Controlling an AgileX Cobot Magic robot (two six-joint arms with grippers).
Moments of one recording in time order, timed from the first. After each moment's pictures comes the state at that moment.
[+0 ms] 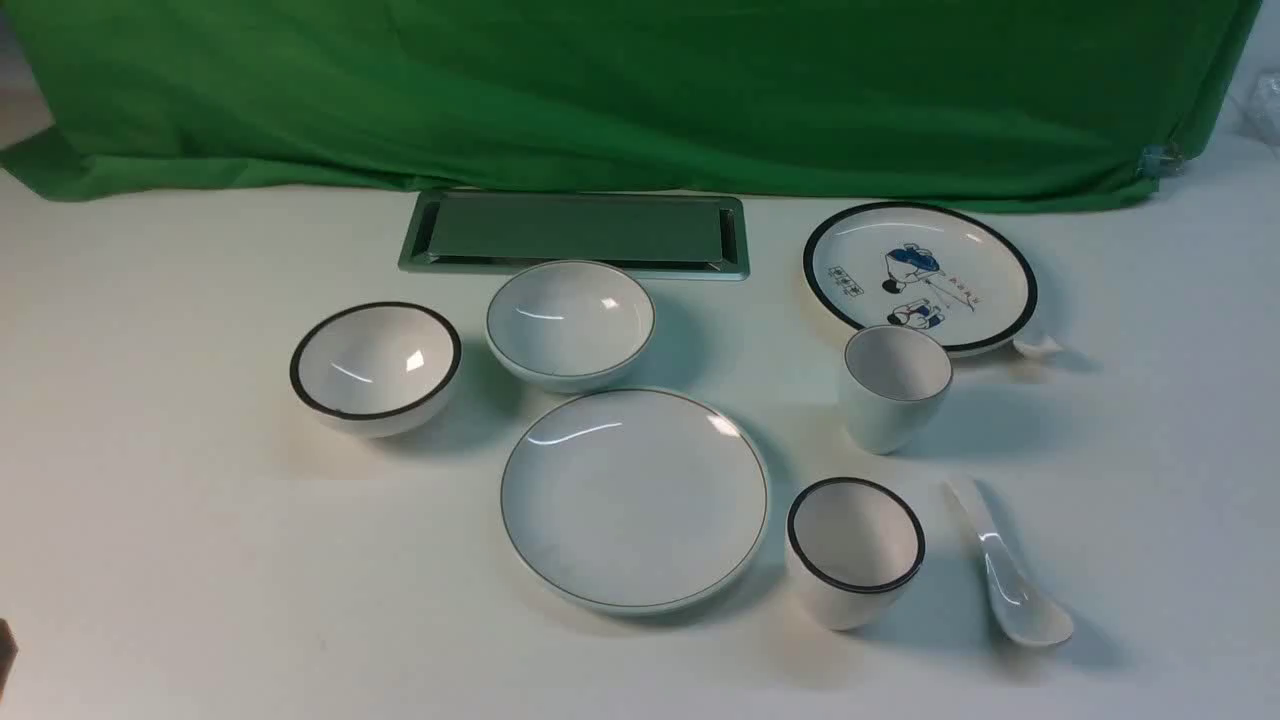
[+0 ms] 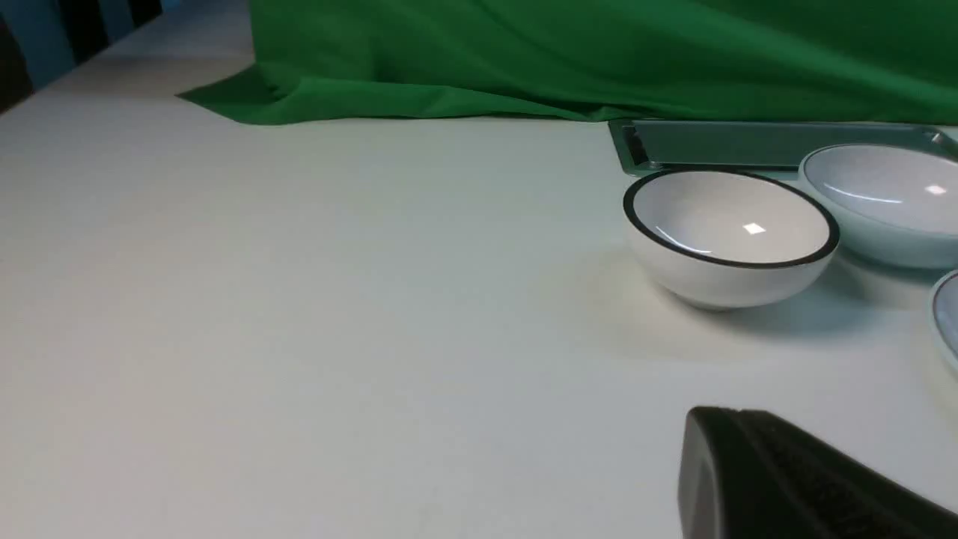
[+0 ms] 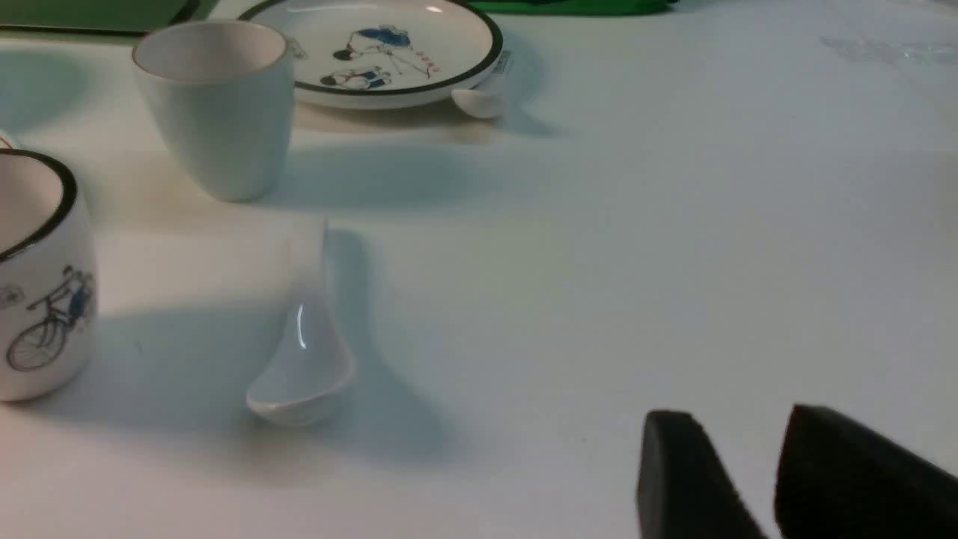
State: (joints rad) right arm -0.05 0.00 0.01 0.00 0.25 -0.04; left arm 0.04 0.05 0.01 0.10 0.22 -0.01
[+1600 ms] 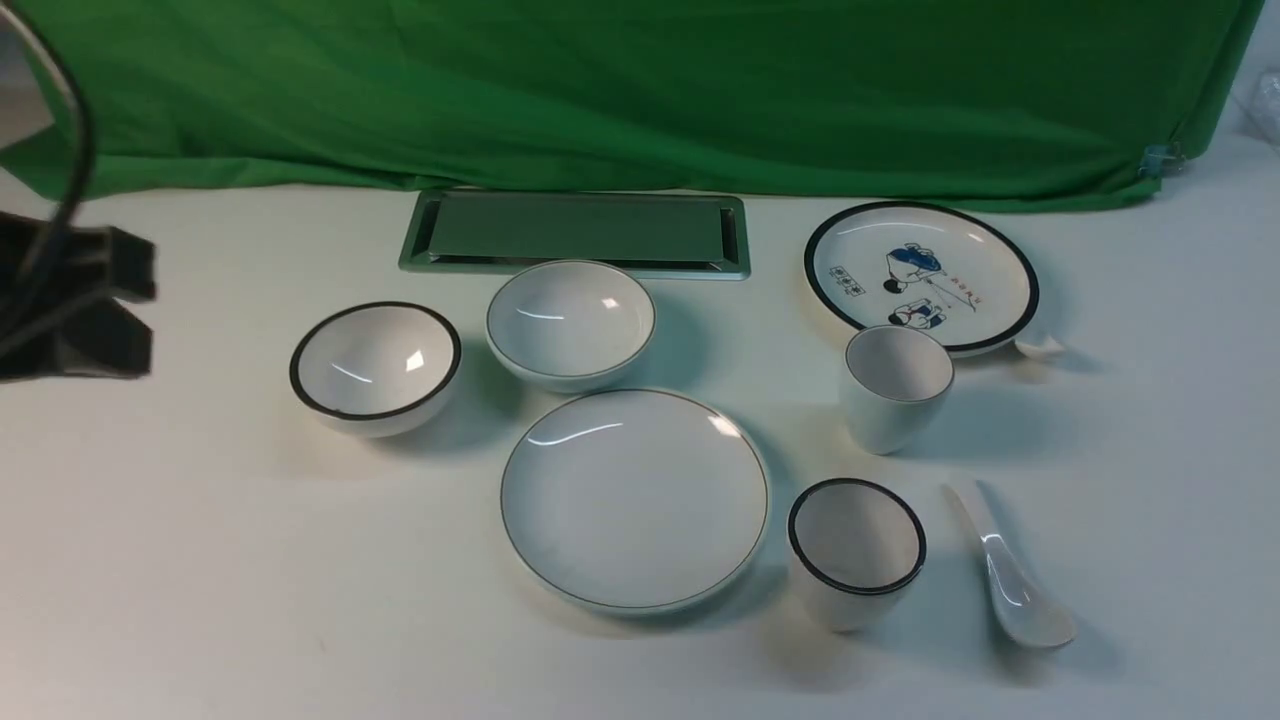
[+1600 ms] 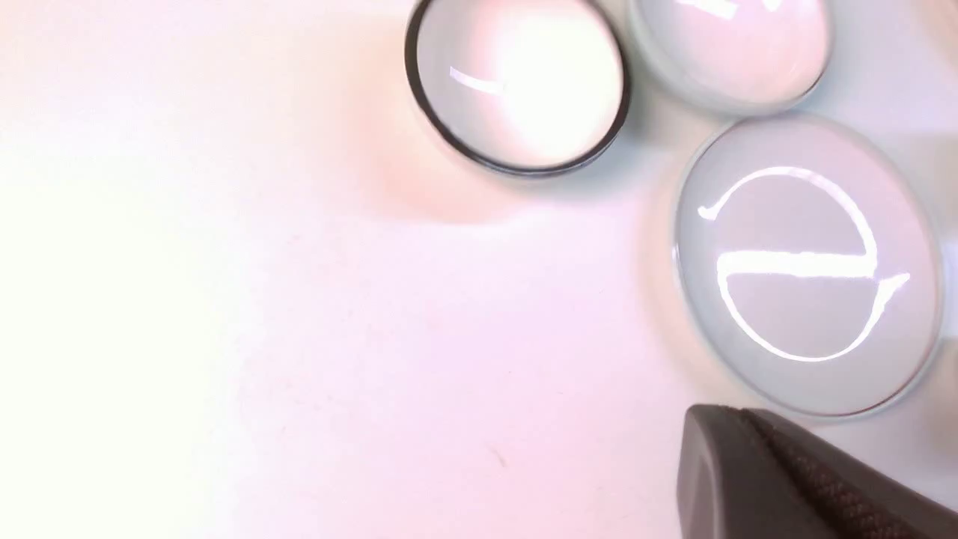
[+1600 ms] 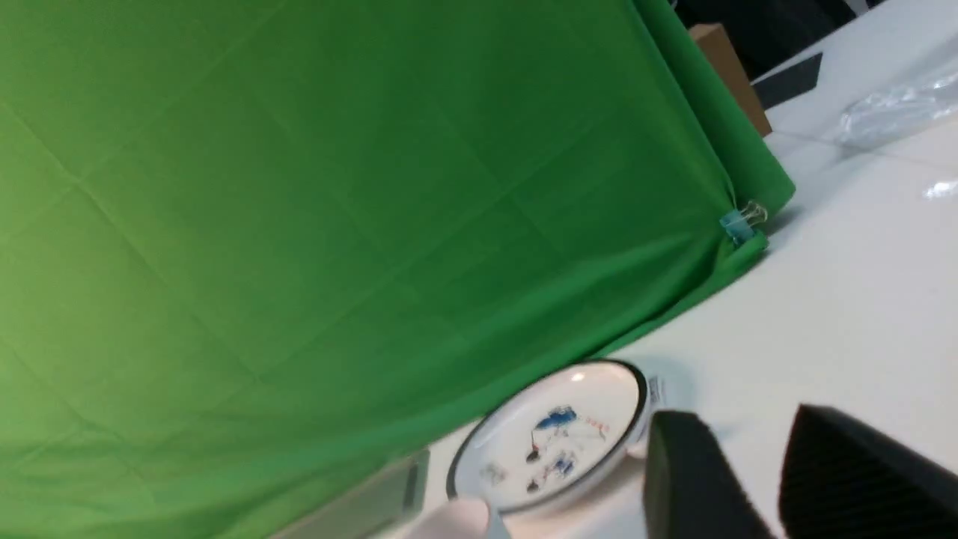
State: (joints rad) right arm -0.04 0.00 -0.01 0.18 -0.10 0.43; left arm 0.01 1.15 -1.08 -0.27 1.01 0.07
